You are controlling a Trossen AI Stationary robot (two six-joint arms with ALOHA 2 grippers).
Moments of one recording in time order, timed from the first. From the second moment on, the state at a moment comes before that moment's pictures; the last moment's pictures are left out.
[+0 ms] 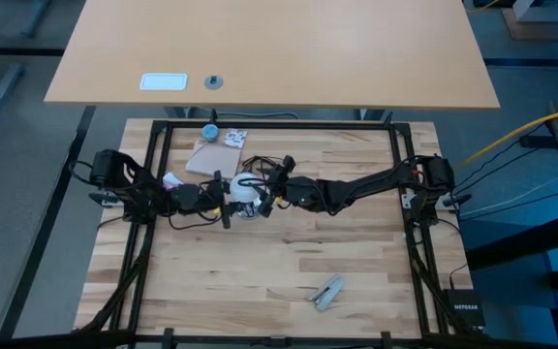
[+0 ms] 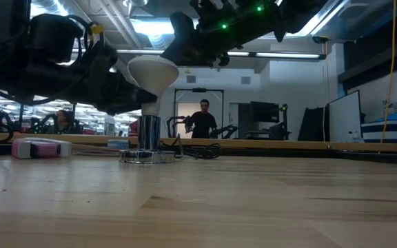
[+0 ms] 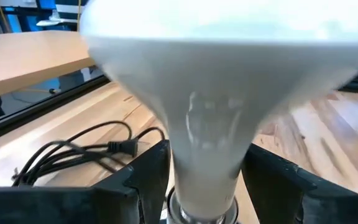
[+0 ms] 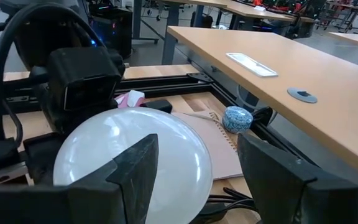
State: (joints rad) left arm 0.01 1.69 0.15 1.45 -0.27 -0.08; right arm 0.05 1.86 1.13 0.47 0.50 -0.01
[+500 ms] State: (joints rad) left arm 0.01 1.69 0.16 1.45 -0.26 -0.10; right arm 0.05 1.86 1.13 0.47 0.50 -0.03
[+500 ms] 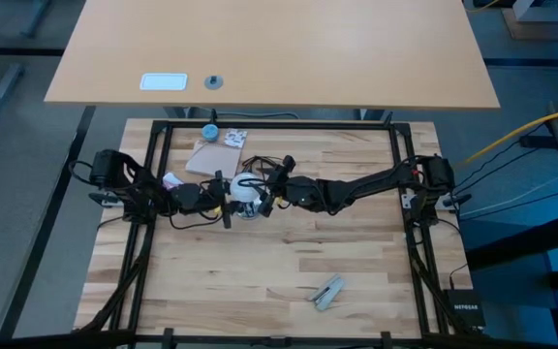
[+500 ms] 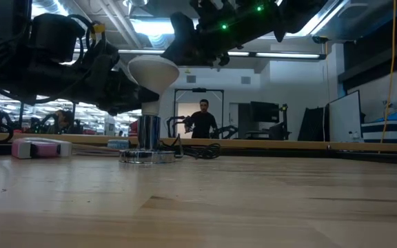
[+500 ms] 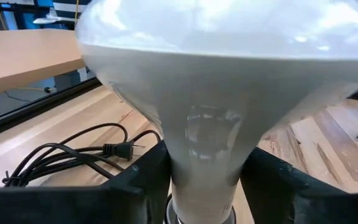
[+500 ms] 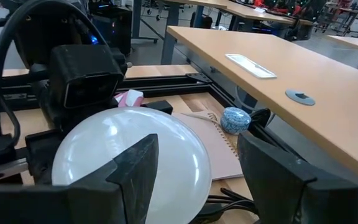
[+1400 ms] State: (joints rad) left arm 0.01 1.69 0.16 1.45 -0.25 -0.11; right arm 0.05 1.81 1.13 0.46 0.66 -0.19
